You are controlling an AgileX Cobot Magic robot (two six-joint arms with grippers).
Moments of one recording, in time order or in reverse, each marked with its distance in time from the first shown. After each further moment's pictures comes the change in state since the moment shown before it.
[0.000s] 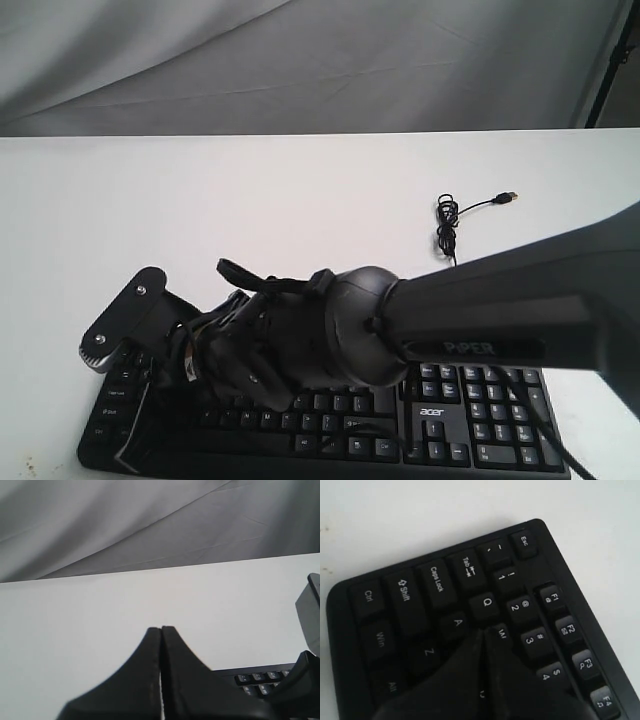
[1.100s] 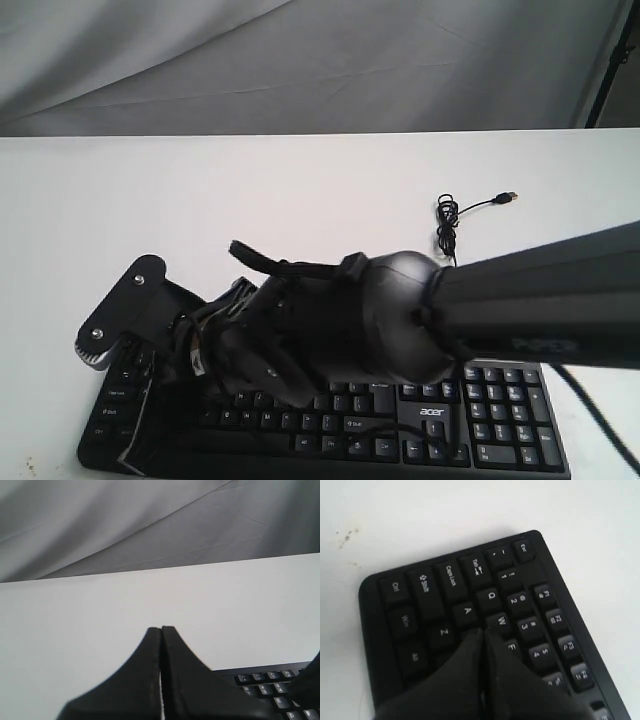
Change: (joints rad) left arm 0.000 0.000 0.000 0.000 0.000 0.000; right arm 0.006 -0.108 0.055 -0.032 0.042 -0.002
